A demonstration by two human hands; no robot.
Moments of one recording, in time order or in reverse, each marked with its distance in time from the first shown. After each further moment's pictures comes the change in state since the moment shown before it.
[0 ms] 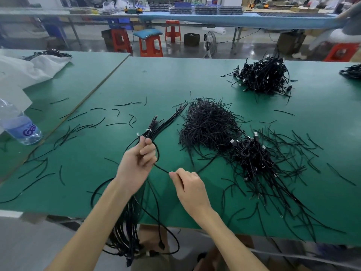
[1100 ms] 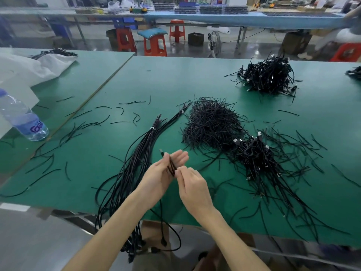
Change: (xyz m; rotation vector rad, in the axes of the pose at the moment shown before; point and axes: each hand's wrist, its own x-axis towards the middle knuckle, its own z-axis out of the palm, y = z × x) left_hand -0.007 -0.062 -0.006 0.223 -0.045 -0.083; right_hand -0.006 -0.010 -0.003 -0.017 0.075 -0.078
